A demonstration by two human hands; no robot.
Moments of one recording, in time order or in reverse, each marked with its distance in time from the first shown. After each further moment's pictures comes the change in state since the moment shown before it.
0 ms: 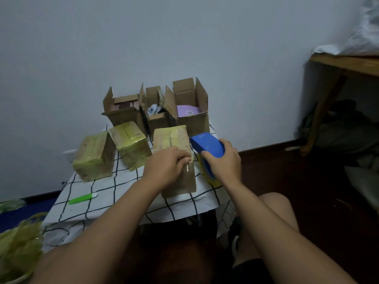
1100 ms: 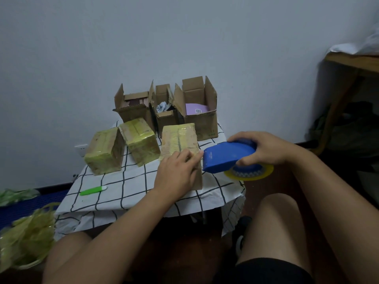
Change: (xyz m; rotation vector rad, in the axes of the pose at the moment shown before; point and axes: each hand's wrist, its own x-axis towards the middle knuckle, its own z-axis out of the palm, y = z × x) left_hand -0.030 0.007 0.021 0.259 0.093 0.137; right_hand 0.051 -0.015 -0.117 -0.303 -0.754 -0.427
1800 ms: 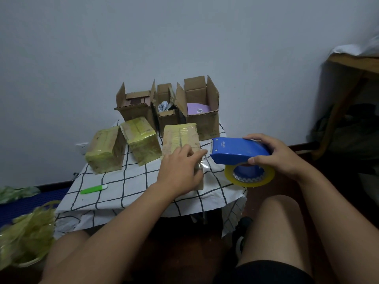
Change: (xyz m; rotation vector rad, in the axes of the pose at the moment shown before) left_hand 0.012 0.004 -0.009 -0.090 -0.087 -0.072; right_hand -0.018 0.033 0.023 0.426 0.217 0.017
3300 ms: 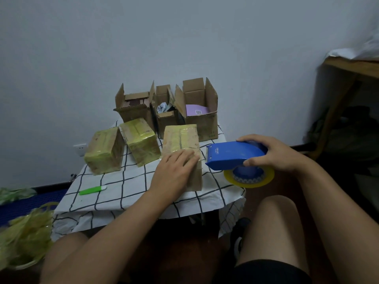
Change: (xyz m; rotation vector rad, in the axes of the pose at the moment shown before) left_hand -0.014 -0.025 0.020 0.206 0.276 0.259; right_hand 0.008 -0.017 -0.007 -0.182 -0.116 -0.007
